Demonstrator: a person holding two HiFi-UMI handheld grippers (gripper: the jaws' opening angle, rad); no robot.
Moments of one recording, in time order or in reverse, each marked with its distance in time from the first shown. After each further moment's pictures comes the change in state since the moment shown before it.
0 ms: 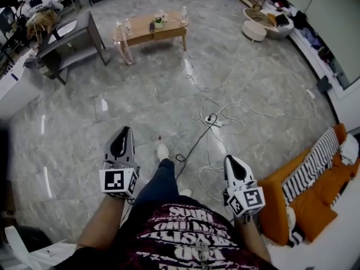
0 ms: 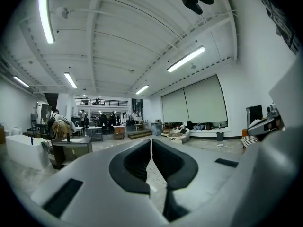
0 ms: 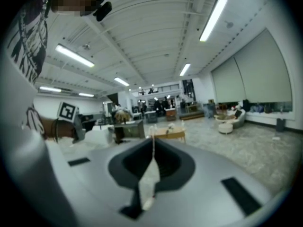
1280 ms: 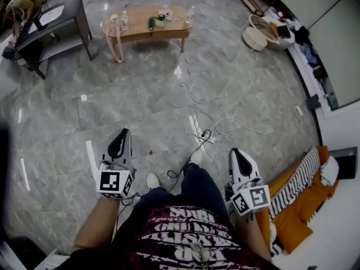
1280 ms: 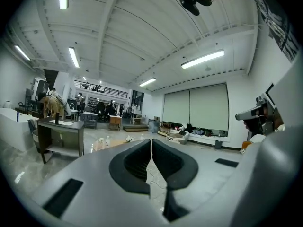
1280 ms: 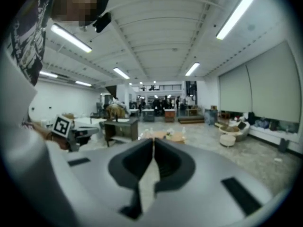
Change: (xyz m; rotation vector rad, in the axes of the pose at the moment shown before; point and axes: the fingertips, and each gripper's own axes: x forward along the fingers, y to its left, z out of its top) left arm 0.207 0.172 -0.073 -0.174 0.046 -0.068; right arm 0.275 0.001 0.109 -0.127 0.027 -0.046
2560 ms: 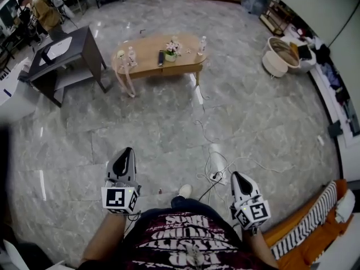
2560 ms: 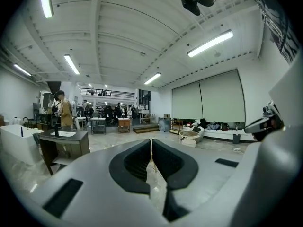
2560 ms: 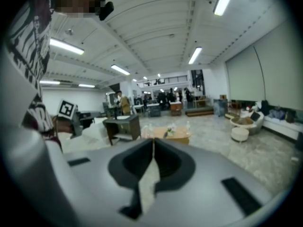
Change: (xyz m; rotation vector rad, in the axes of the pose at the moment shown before) left arm 0.208 0.019 0.051 0.080 0.028 0.134; right arm 0.176 -0.156 -0.010 0.072 0.087 0.122
